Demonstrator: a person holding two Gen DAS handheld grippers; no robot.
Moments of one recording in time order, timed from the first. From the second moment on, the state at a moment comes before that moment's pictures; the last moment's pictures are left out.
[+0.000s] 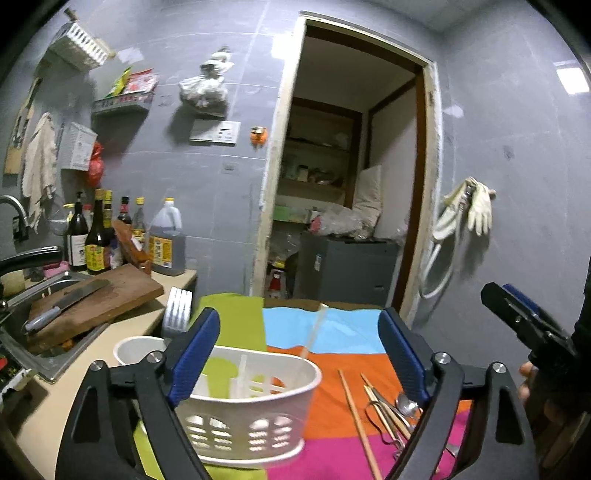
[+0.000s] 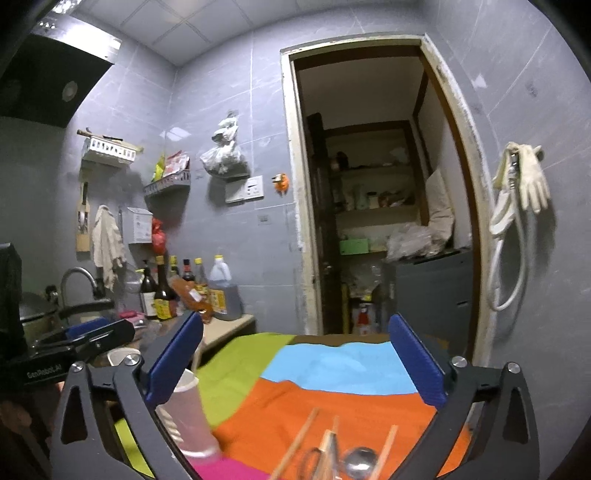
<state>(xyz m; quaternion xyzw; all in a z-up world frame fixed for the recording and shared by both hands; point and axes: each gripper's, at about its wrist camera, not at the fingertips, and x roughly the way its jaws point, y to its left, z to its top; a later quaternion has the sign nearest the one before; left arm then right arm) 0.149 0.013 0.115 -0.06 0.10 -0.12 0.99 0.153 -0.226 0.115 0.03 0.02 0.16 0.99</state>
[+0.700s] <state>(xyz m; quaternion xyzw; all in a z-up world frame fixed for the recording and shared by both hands) 0.168 -0.081 0.052 0.04 0.20 -0.14 0.97 0.182 -0.295 0.046 0.02 0.19 0.10 0.98</state>
